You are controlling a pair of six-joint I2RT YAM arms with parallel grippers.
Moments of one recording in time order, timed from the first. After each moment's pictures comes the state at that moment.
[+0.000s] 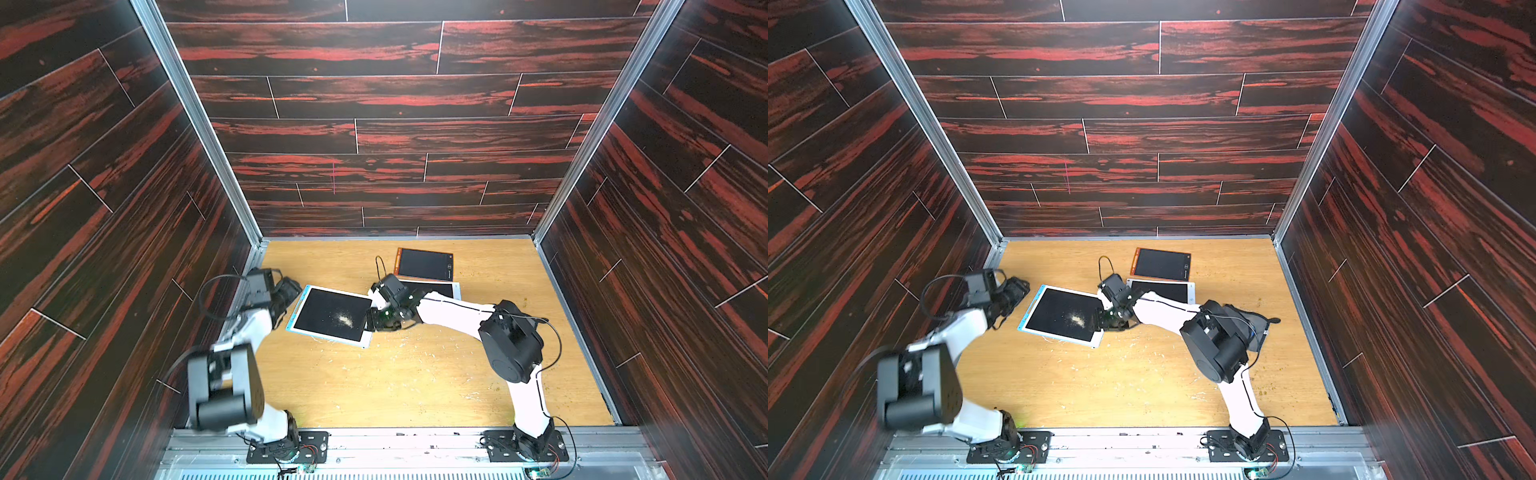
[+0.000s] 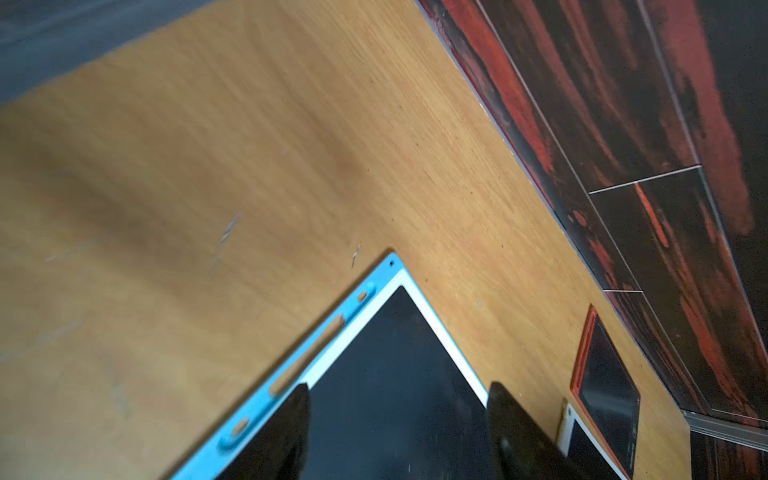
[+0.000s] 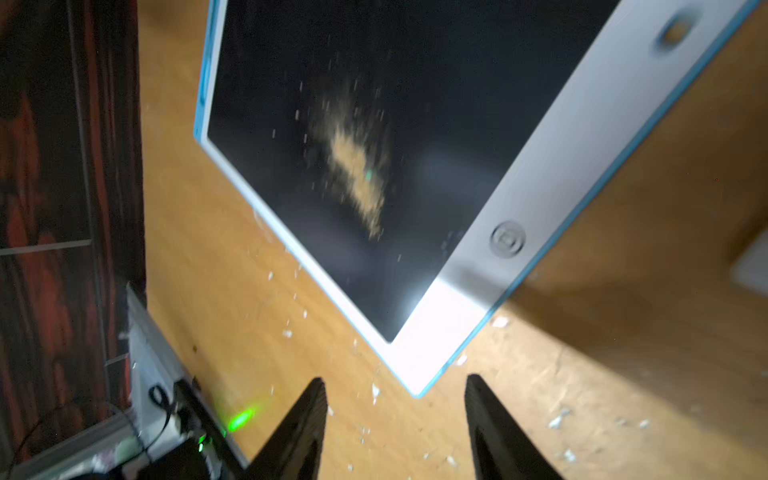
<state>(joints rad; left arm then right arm) 0.21 1.58 0.90 -0.04 0.23 -0.69 0.85 2.10 1.56 -0.46 -0.31 0.63</state>
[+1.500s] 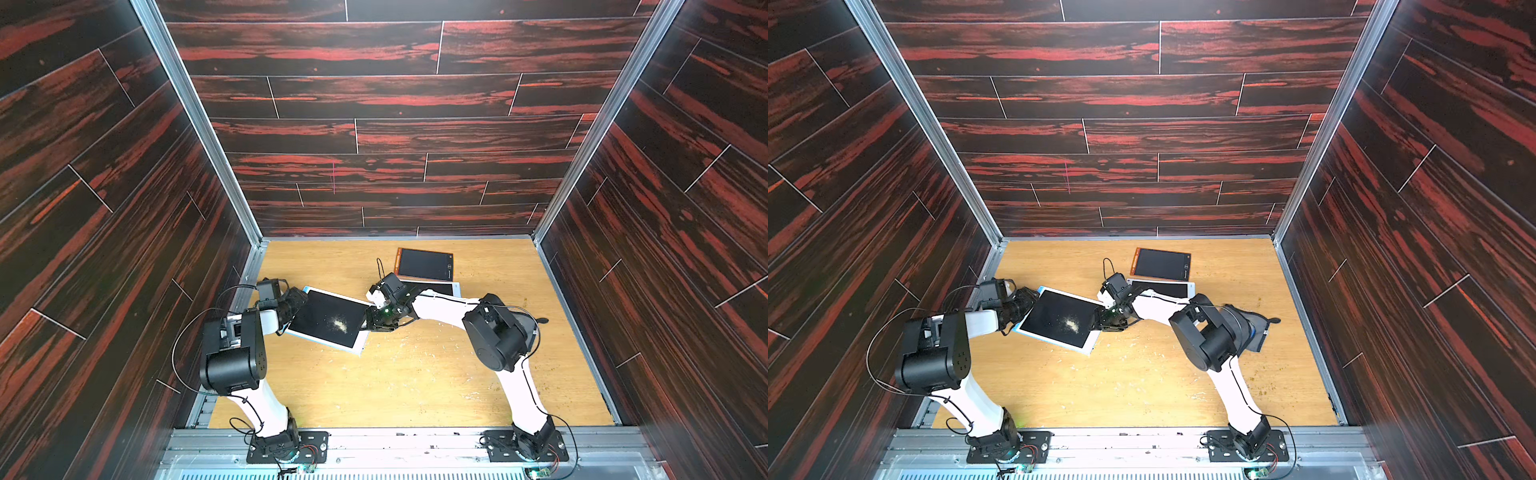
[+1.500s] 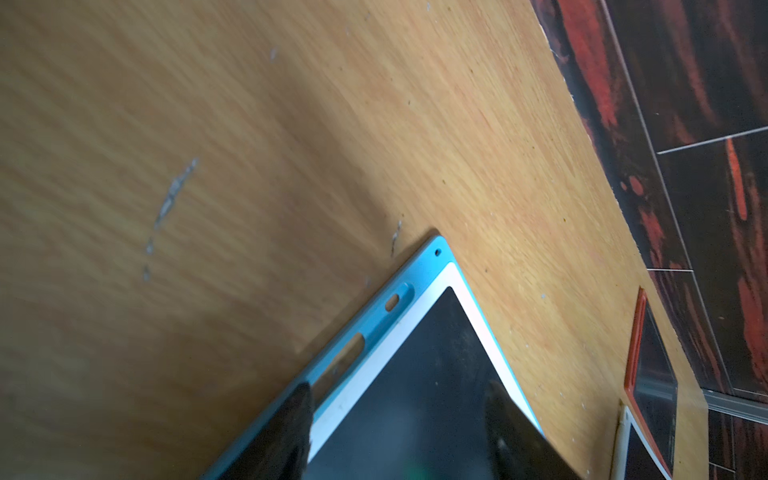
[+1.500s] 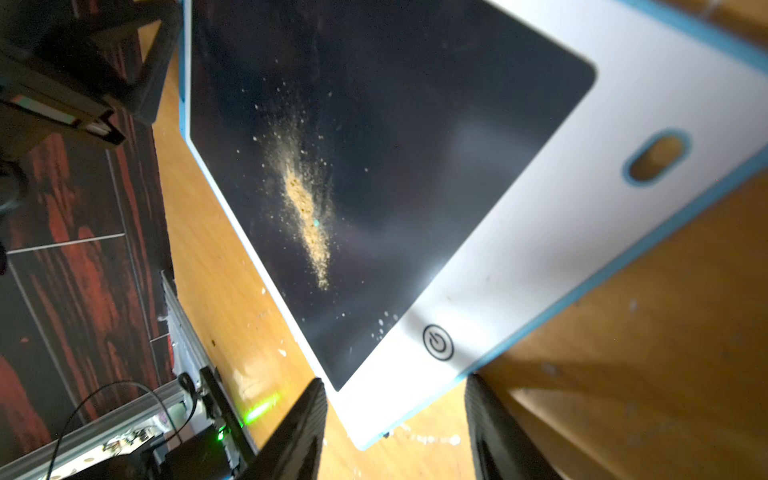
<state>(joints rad) 0.21 1.75 0.78 0.21 0.31 -0.70 0.81 2.22 1.56 -0.38 -0.54 0.63</state>
